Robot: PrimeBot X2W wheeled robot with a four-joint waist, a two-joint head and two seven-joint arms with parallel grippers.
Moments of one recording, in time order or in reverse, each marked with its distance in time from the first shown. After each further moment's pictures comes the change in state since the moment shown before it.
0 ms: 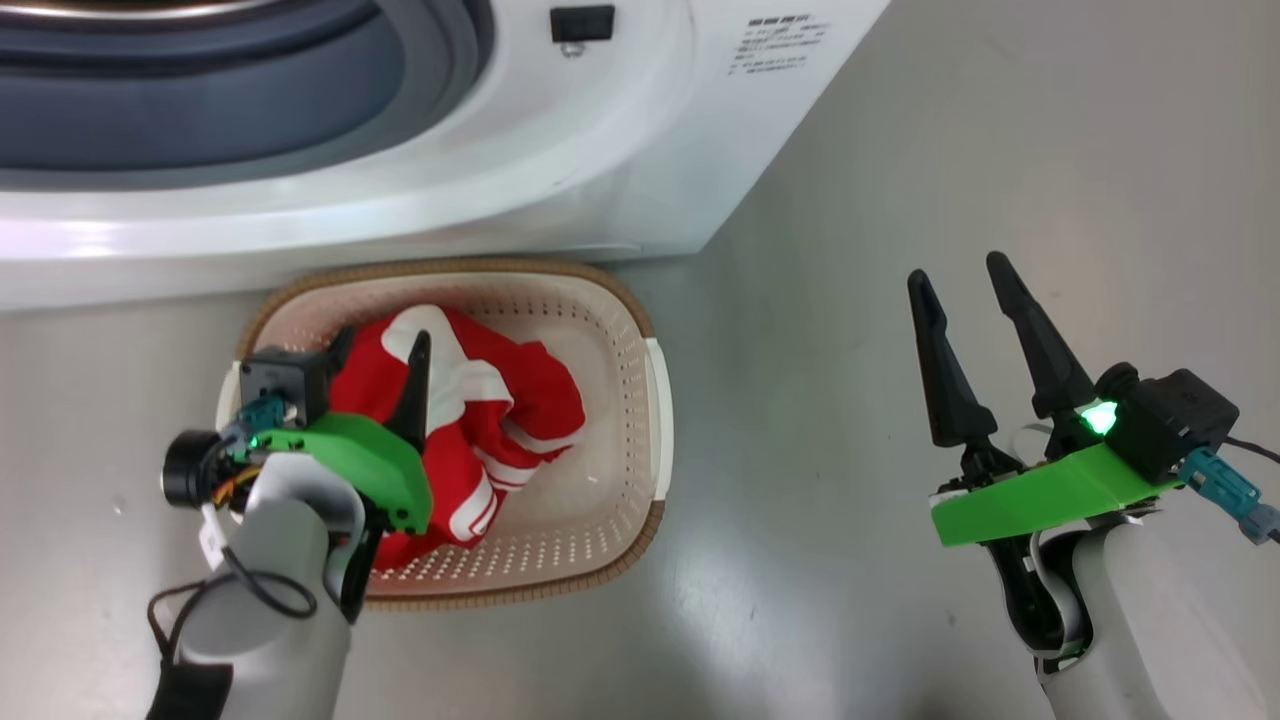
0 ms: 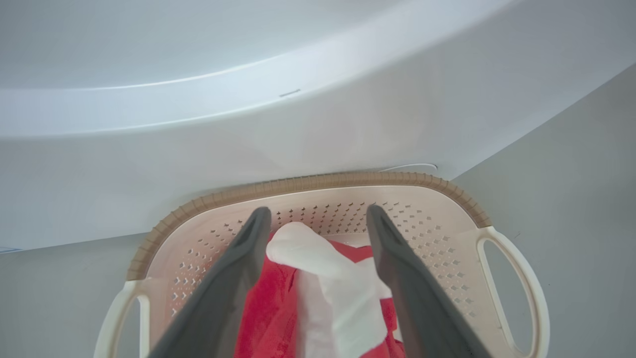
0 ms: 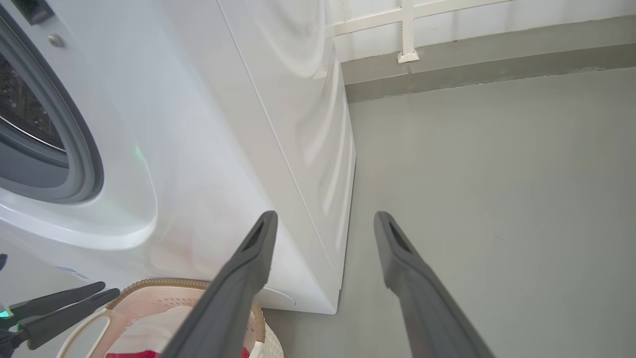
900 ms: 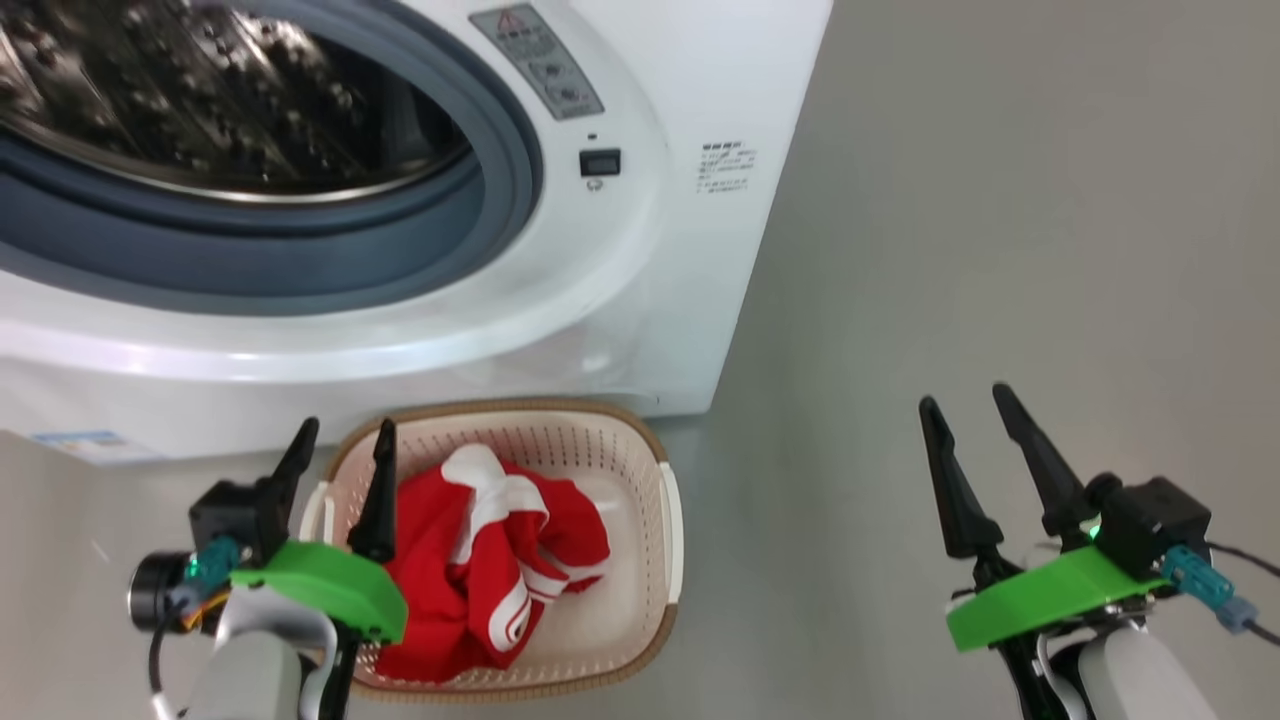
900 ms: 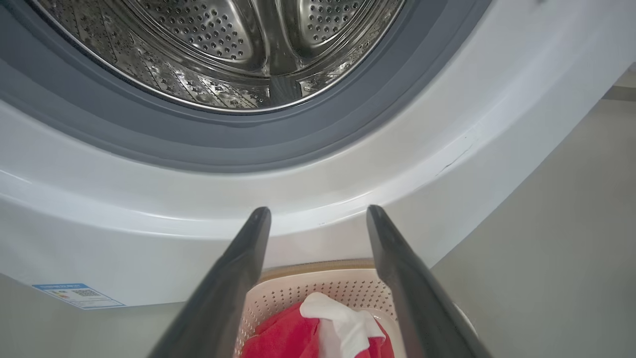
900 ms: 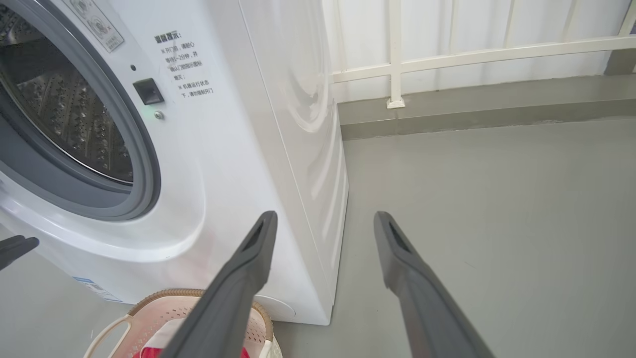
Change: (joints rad) left arm 0.315 -0.001 0.141 -0.346 0.049 -0.001 0.000; right arm 0.152 0.001 -0.030 0.044 -0.036 0.000 0.000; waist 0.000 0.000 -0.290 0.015
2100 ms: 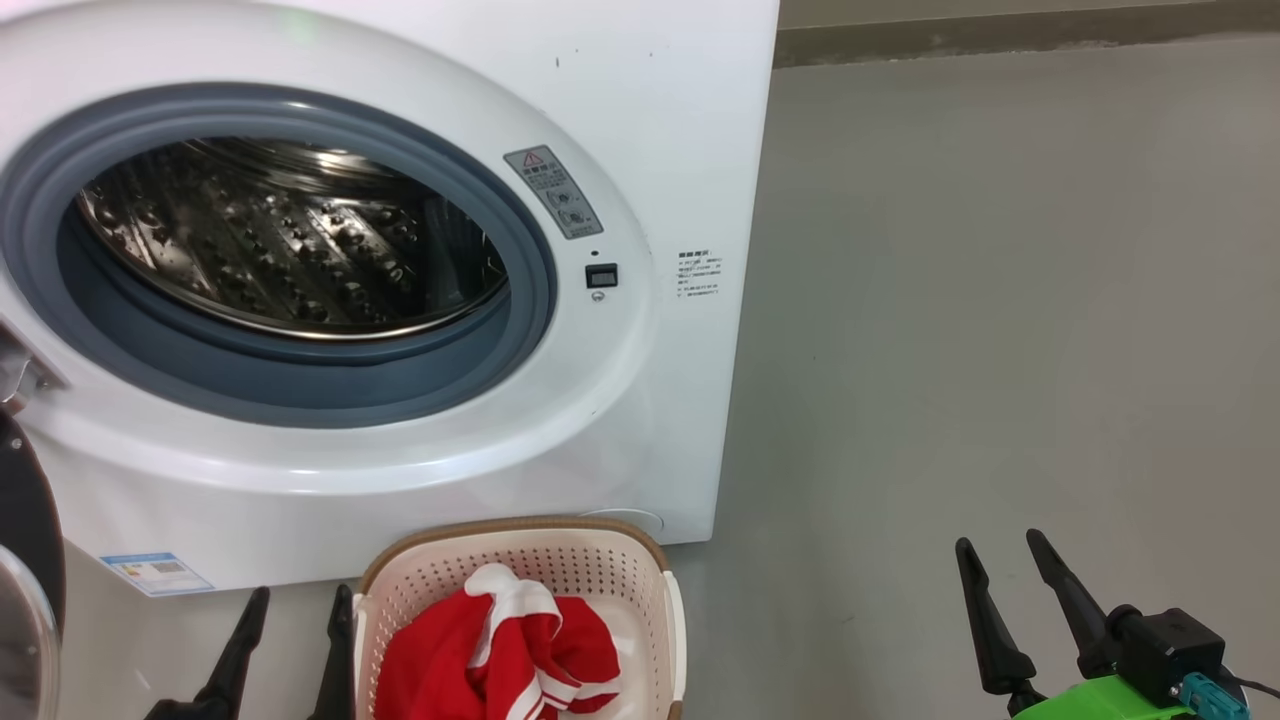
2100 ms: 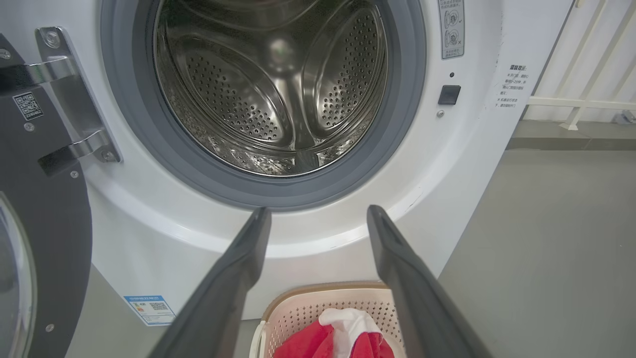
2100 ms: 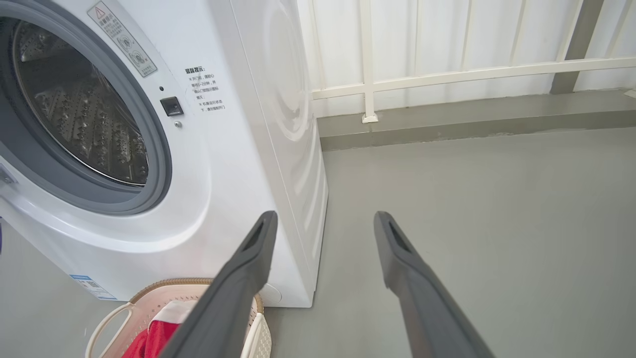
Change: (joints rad) left arm 0.474 -0.003 0.105 -0.450 0.033 0.000 0.000; right arm 0.228 0.002 -0.058 0.003 -0.032 0.000 0.000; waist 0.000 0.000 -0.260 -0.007
